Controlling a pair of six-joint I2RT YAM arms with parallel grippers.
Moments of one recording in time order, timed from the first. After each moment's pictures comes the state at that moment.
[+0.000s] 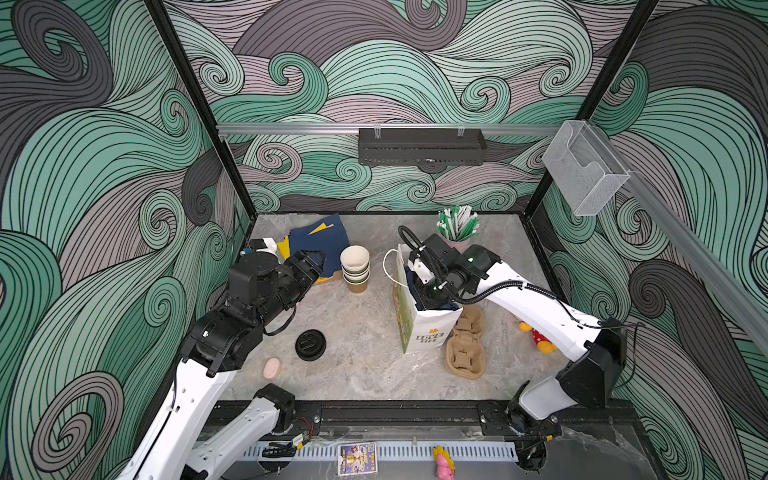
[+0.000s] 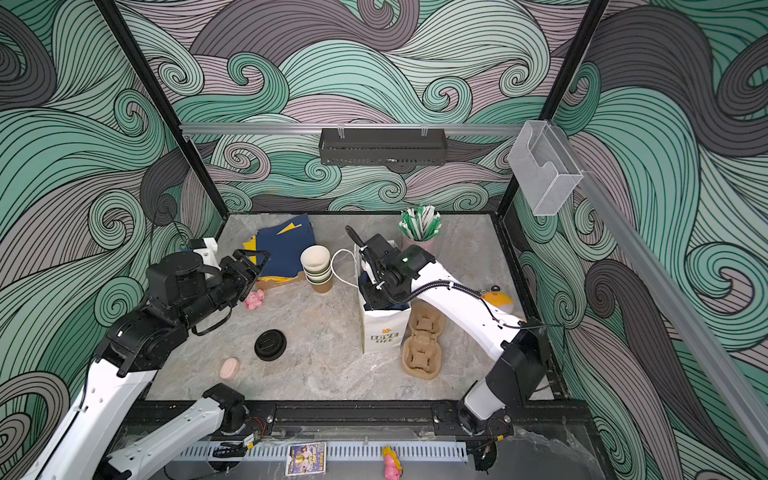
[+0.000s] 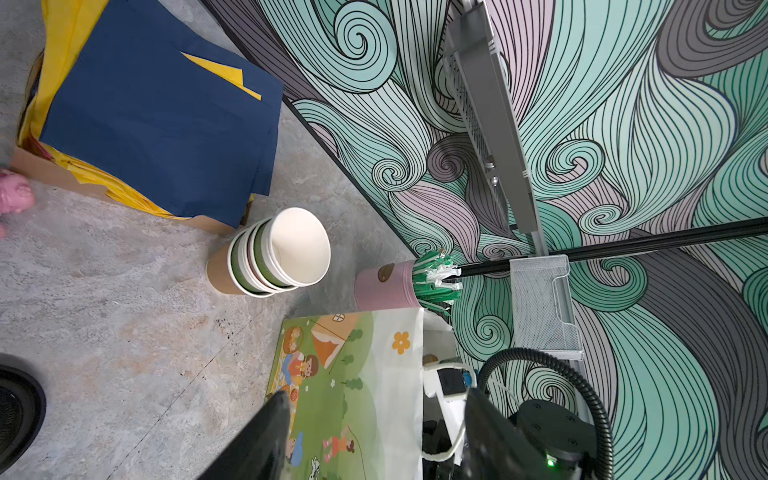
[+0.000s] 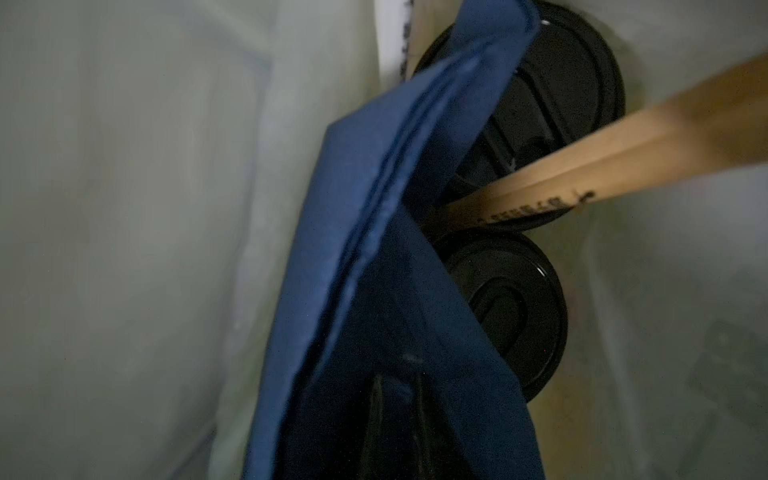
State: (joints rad) left arm -0.42 0.82 1.21 -0.79 -0.03 -1.11; right arm 0.77 1.56 1.49 -1.16 -0.10 0.33
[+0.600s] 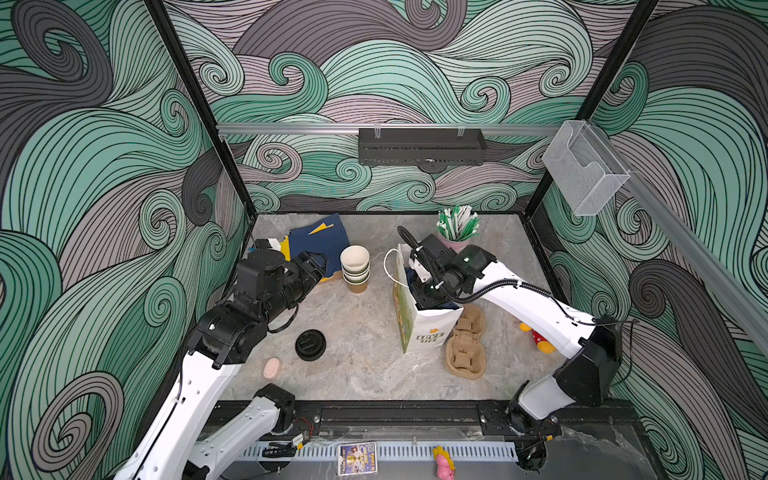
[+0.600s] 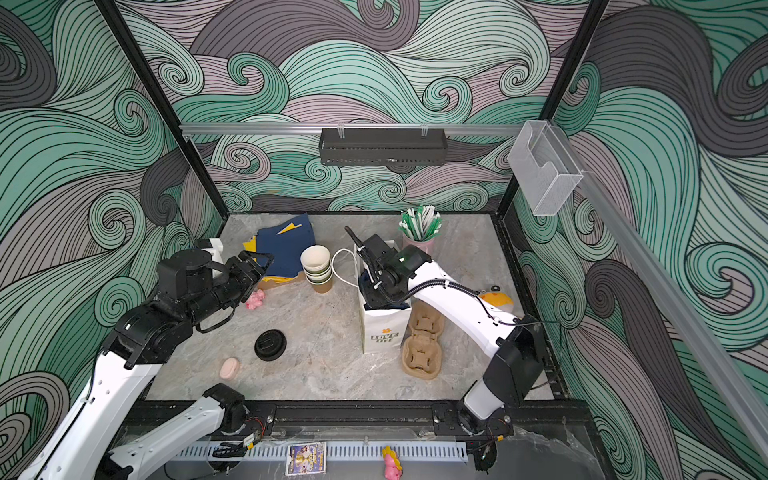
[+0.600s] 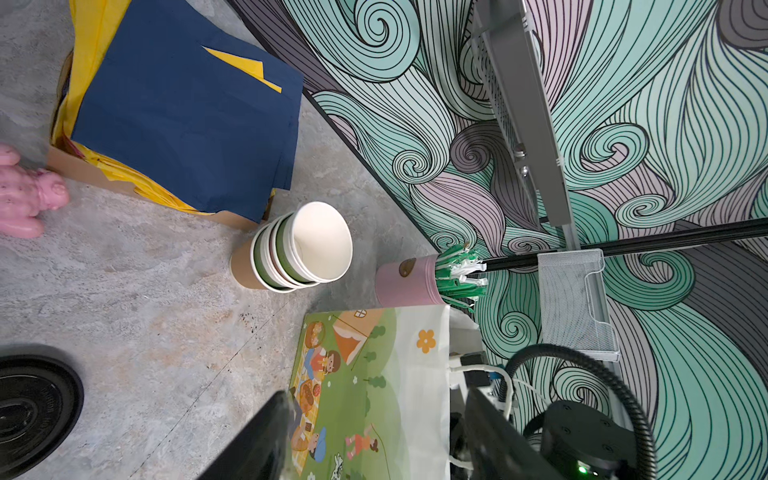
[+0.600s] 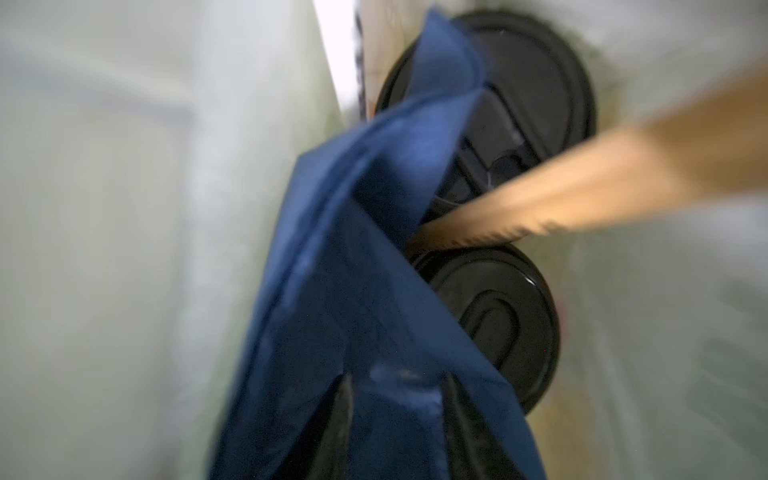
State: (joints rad) left arm -0.42 0.84 1.21 -0.83 -0.04 -1.07; right arm 0.77 1.57 1.52 -1.15 -0.05 0.38
